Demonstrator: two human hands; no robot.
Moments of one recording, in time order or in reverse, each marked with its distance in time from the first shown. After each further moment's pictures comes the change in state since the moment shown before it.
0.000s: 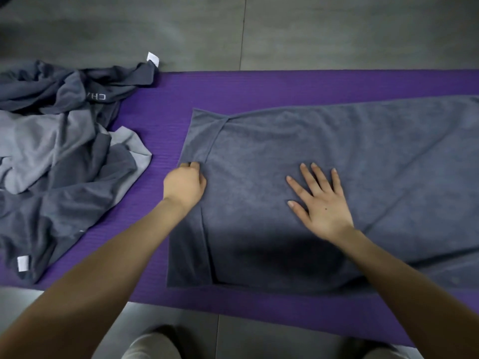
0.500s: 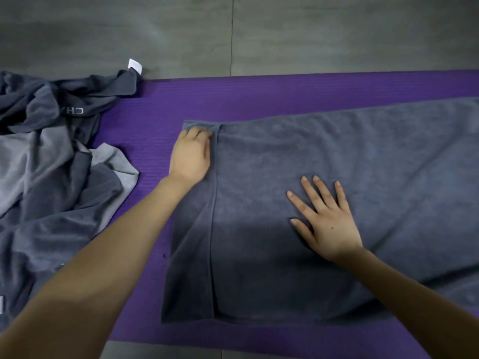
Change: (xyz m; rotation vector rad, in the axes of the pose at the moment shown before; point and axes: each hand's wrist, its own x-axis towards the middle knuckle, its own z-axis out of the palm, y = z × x) left_hand 0.098 0.011 0.003 -0.201 0.242 0.352; right_hand 0.003 0.000 0.001 -0.003 0.013 -0.004
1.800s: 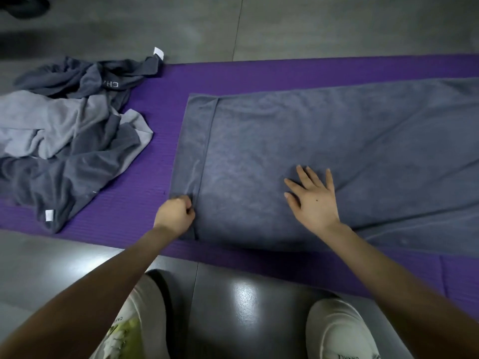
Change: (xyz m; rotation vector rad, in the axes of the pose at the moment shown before) left_hand -0.216 0.092 -0.040 0.096 -0.422 -0.513; right_hand -0.072 0.013 -0.010 0.143 0.100 0.041
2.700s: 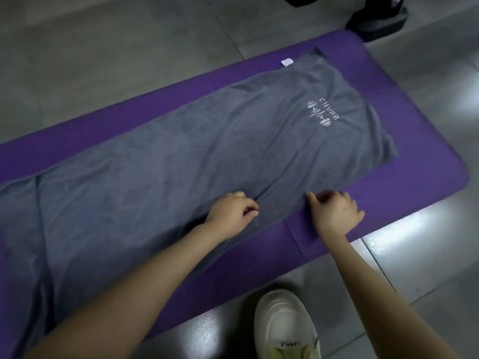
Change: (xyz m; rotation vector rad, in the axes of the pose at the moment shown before) left_hand -0.034 0.366 0.047 -0.088 -0.289 0.988; right_hand -0.169 0.203 -0.072 0.050 0.278 1.416
